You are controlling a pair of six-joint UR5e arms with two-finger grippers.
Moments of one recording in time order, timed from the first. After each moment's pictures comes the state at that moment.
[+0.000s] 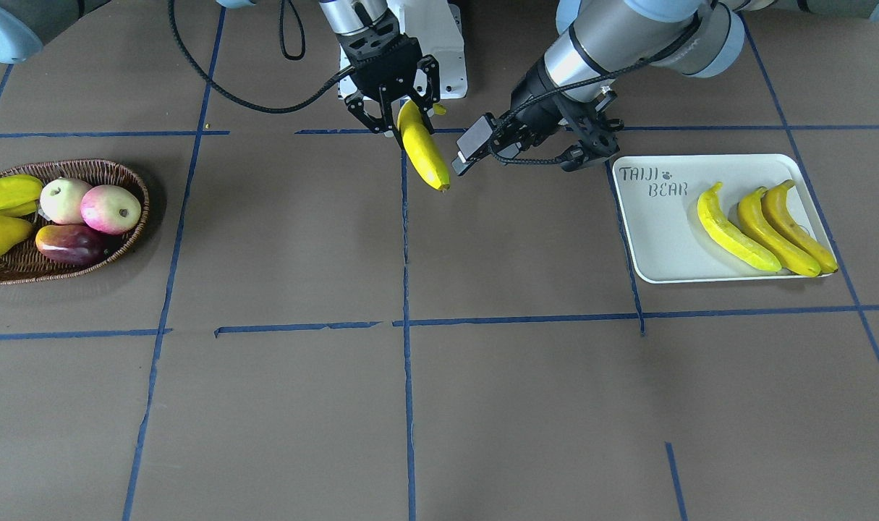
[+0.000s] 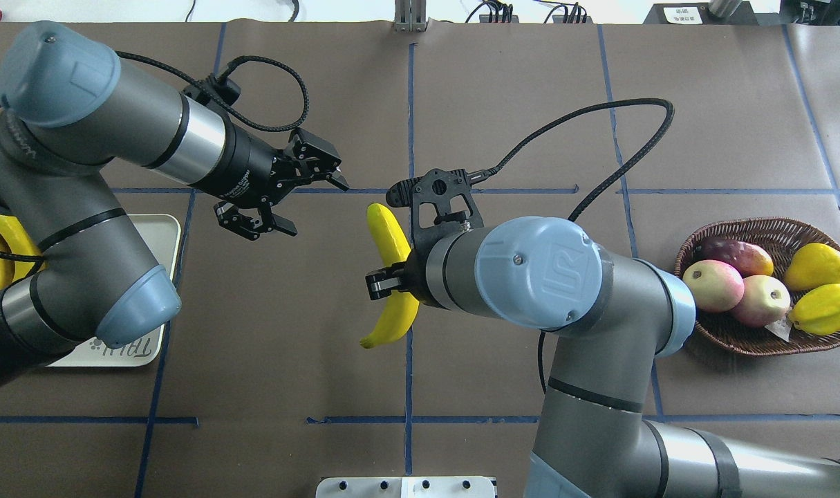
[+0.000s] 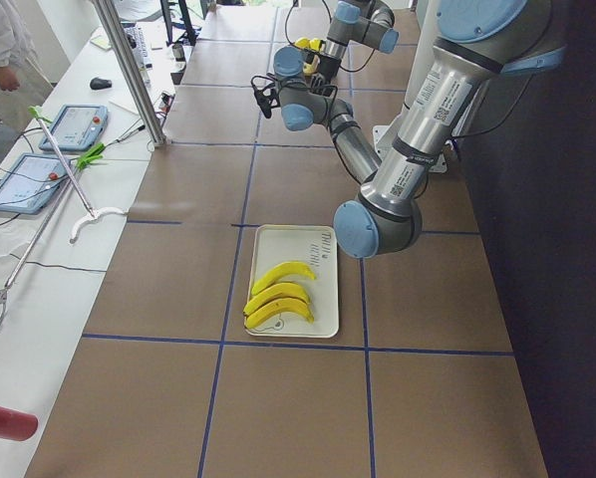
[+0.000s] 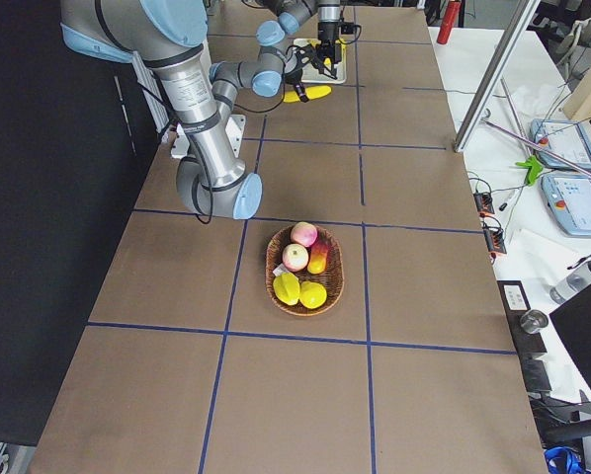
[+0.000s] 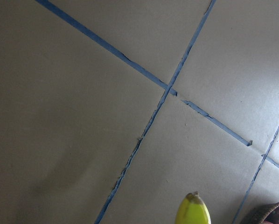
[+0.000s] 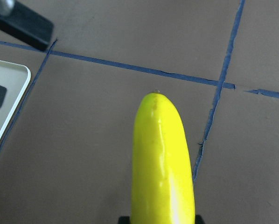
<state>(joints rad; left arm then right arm) -0.73 -2.11 -1.84 -1.99 -2.21 -1.84 0.33 -0.91 1.94 -1.42 1.53 1.05</state>
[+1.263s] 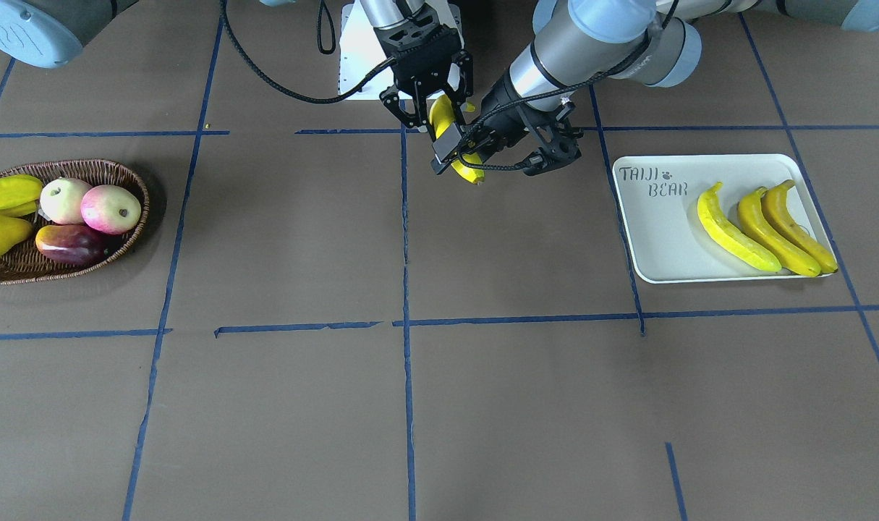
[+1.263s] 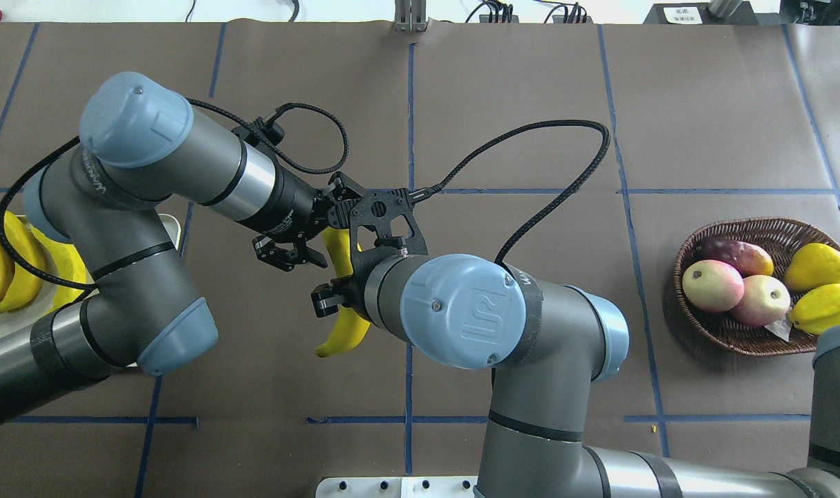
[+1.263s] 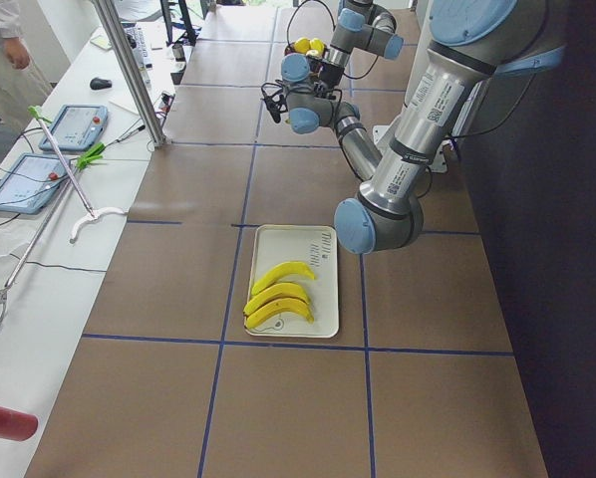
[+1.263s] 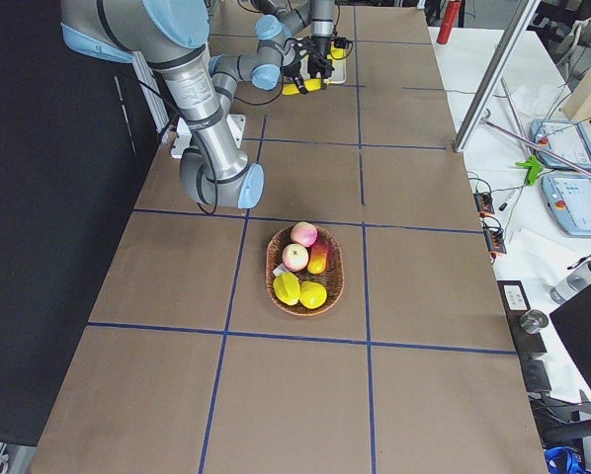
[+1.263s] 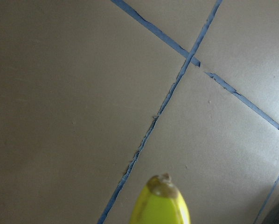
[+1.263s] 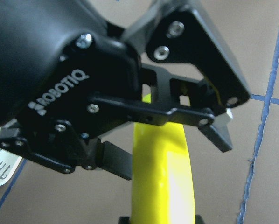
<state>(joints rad) -0.66 -2.12 -1.81 -1.99 -2.18 -1.84 0.31 -0.84 1.89 -1.41 1.50 1.05</state>
